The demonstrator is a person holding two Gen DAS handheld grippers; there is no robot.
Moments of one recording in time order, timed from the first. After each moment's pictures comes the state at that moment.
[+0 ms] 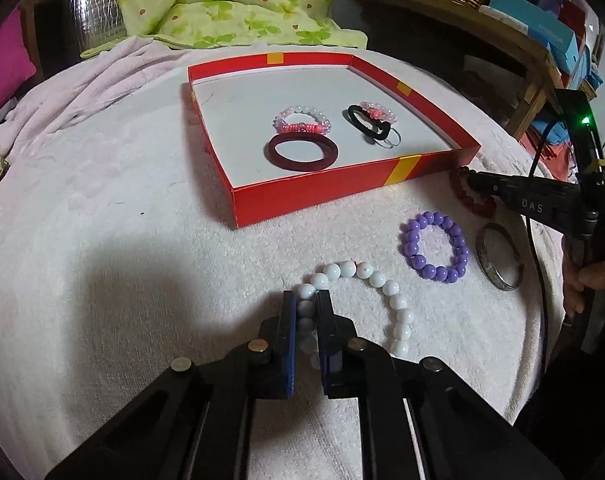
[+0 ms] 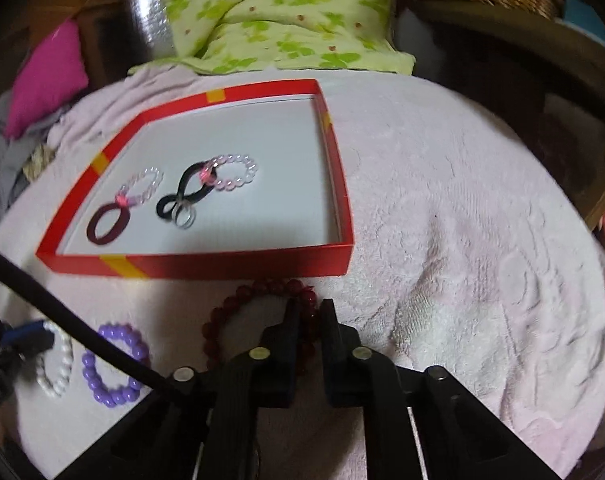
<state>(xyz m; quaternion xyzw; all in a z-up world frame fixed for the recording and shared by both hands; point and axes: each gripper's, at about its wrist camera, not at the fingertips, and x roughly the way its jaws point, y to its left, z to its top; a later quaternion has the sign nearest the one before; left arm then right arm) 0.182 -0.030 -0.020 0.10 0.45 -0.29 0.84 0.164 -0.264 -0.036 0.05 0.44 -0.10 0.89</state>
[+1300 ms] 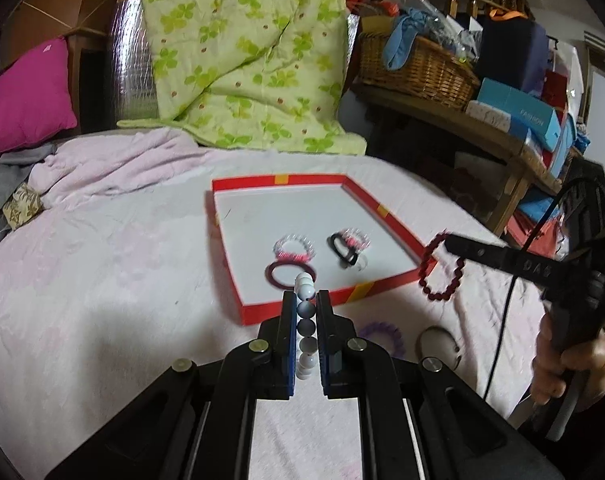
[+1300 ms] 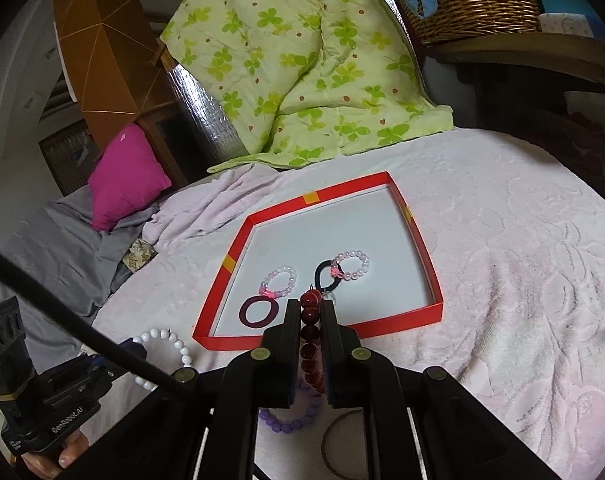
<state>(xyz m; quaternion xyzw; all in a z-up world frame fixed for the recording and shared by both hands) 0.147 -0.017 0.062 0.02 0.31 -0.29 0.91 0.122 -0.238 0.040 0.19 0.29 0.01 0.94</state>
